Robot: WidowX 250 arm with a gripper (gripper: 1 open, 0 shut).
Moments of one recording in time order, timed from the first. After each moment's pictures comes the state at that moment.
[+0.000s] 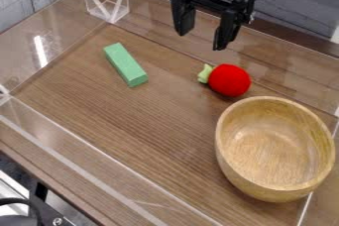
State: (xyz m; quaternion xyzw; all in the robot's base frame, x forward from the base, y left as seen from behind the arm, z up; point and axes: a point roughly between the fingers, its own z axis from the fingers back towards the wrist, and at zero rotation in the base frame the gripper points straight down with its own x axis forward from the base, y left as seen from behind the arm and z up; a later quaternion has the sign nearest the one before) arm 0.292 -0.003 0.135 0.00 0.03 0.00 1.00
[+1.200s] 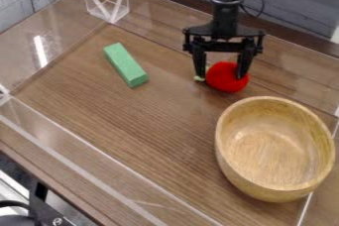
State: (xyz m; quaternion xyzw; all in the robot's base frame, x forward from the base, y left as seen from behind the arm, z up) arm 0.339 -0.003 0.055 -0.04 0.04 0.26 0.96
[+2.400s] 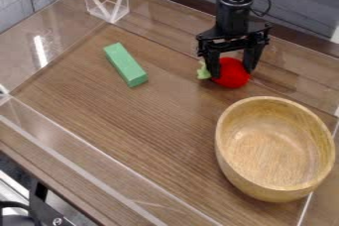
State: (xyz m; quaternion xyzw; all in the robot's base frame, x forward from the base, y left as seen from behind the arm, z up) arm 0.365 -0.027 0.042 -0.04 0.02 0.40 0.92
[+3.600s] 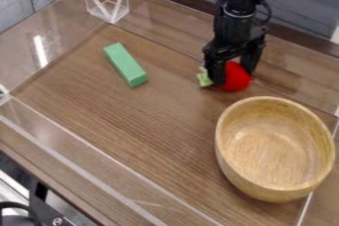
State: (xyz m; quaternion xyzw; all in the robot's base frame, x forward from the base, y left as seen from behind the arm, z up) arm 0.368 -0.022 0.027 -0.02 -0.01 0.52 0.86
